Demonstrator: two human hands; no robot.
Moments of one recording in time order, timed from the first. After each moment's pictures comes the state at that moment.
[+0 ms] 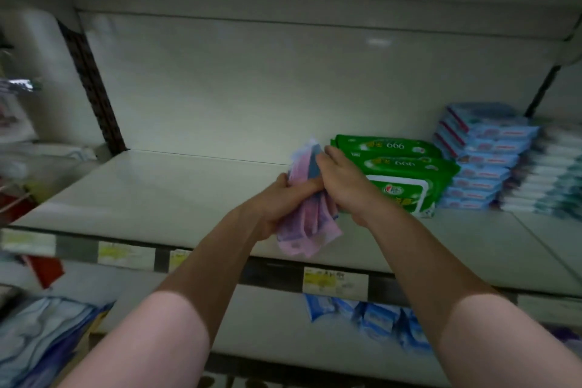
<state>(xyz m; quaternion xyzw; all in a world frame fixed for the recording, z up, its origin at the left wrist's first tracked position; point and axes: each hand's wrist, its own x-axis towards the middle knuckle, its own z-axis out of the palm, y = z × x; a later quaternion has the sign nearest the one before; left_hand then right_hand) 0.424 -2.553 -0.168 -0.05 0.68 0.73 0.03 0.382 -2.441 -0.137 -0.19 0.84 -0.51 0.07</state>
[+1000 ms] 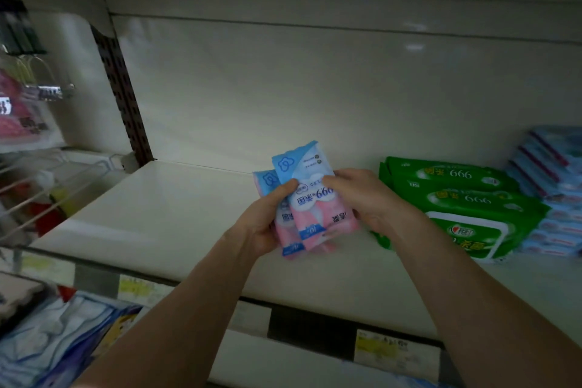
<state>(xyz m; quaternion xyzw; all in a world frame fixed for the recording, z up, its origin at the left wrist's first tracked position) 0.386 -2.646 -0.201 -0.12 0.44 0.89 0.00 0.317 -2.505 -0.153 -0.15 0.78 -0.58 0.19</state>
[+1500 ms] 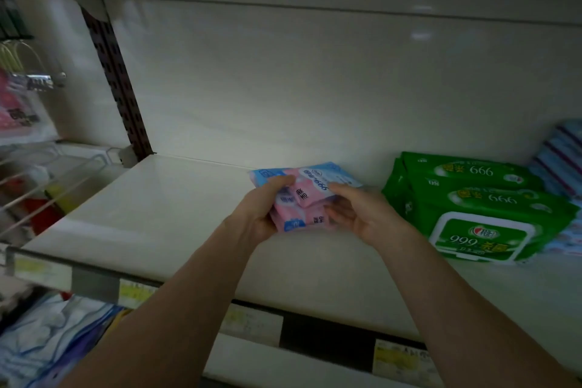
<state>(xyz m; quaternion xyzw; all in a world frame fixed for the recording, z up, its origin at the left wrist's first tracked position) 0.367 -2.674 -0.205 -0.21 0.46 0.87 -0.02 0.305 -2.528 -0.195 0.04 0.60 -0.76 0.26</state>
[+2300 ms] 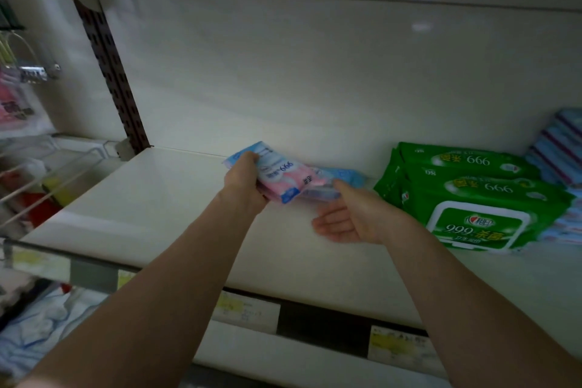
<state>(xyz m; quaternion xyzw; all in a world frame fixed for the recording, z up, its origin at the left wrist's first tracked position) 0.352 -2.690 -0.189 -0.32 0.36 0.86 -0.18 0.311 -2.516 -0.196 -0.01 0.72 -0.57 0.39</state>
